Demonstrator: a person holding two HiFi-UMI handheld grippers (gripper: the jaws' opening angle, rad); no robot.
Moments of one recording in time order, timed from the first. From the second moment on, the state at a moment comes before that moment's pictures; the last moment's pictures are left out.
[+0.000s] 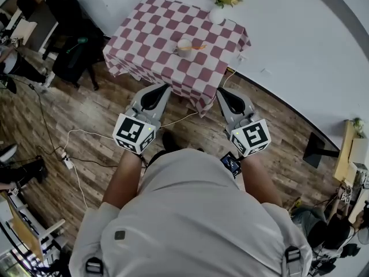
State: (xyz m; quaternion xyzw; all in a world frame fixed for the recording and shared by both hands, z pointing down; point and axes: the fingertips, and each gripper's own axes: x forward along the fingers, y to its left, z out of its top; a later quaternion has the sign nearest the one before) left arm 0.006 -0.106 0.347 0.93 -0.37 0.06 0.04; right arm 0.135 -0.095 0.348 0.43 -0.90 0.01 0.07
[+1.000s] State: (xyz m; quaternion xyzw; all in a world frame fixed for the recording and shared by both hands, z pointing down) left arm 0.034 0.023 0.339 0.94 -0.35 0.07 0.03; right arm 0.161 0.024 0.352 0.43 -0.90 0.02 0.05
